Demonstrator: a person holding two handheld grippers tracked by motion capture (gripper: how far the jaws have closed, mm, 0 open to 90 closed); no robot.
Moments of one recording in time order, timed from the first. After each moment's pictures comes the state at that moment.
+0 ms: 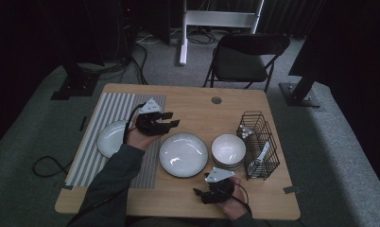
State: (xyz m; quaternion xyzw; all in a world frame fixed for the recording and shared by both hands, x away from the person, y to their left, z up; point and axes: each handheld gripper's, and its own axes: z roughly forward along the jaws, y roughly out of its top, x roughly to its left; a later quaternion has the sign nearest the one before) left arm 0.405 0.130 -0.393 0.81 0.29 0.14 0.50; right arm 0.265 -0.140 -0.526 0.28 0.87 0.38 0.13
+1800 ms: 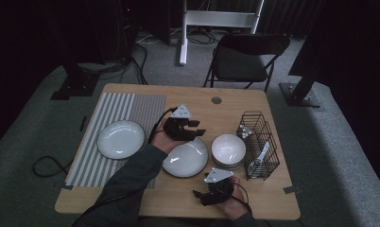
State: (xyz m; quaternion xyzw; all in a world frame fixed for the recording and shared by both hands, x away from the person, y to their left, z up) left arm 0.406 0.052 -0.405 0.84 0.22 0.09 0.48; right arm 0.265 -0.138 -0.527 0.28 0.87 0.38 0.12
